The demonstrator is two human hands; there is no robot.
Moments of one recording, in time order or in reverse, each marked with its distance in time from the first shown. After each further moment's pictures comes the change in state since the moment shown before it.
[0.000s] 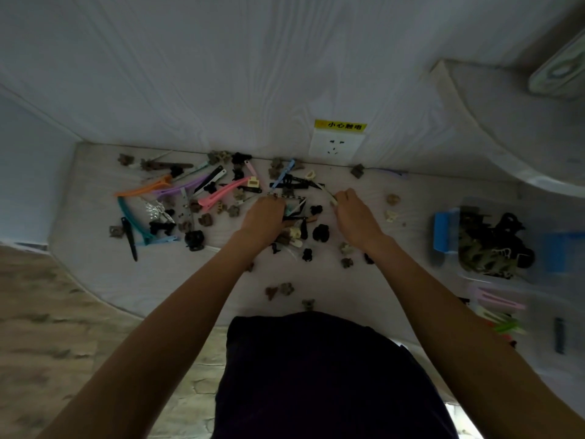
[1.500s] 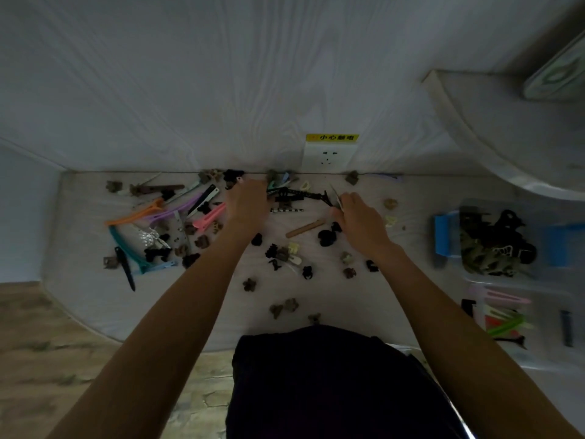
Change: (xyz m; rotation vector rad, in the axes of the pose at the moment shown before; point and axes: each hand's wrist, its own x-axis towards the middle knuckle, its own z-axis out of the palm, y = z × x) left_hand 0.046 -0.019 -0.031 0.159 0.145 -0.171; right_hand -0.002 -0.002 -0.018 0.057 0.052 0.120
